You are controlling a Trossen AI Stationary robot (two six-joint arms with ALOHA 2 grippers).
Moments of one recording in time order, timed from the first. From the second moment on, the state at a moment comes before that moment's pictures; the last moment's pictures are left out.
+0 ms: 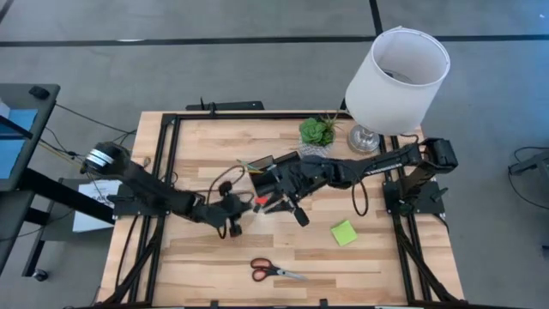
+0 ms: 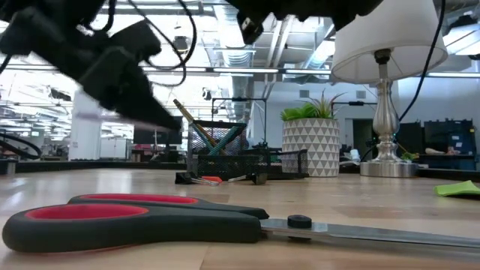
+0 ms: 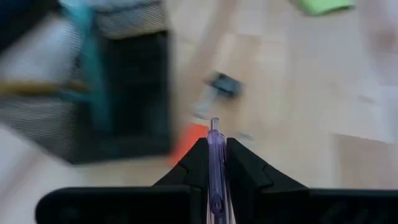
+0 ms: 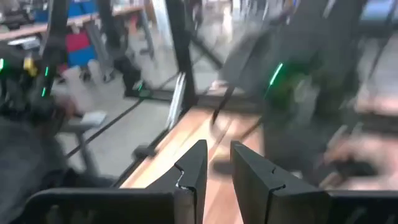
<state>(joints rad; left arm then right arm) -0.37 1.47 0.51 0.30 -0.59 -0.33 0.08 1.65 1.05 0.35 -0.45 0.00</state>
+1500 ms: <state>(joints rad) 0.20 1.93 1.59 -0.94 -0.03 0.20 0.29 1.66 1.05 -0.76 0.19 0.56</state>
